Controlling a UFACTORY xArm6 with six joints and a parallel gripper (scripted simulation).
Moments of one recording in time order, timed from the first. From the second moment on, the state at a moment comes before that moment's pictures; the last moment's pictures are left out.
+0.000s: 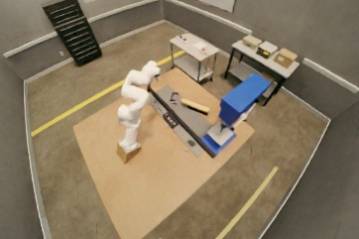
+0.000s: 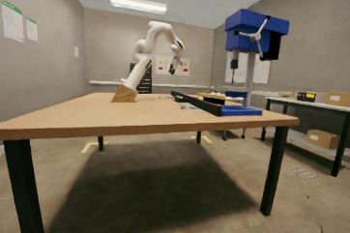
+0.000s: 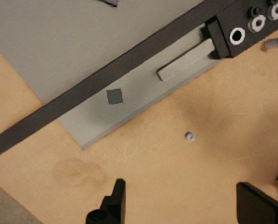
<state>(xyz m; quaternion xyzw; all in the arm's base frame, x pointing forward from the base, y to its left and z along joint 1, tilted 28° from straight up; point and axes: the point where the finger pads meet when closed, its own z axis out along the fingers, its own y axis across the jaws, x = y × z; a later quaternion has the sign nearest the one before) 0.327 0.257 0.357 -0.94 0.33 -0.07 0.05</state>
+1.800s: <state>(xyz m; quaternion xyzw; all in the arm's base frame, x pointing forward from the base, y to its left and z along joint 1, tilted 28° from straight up) 0.345 0.021 0.251 -0.75 0.64 -0.12 0.14</state>
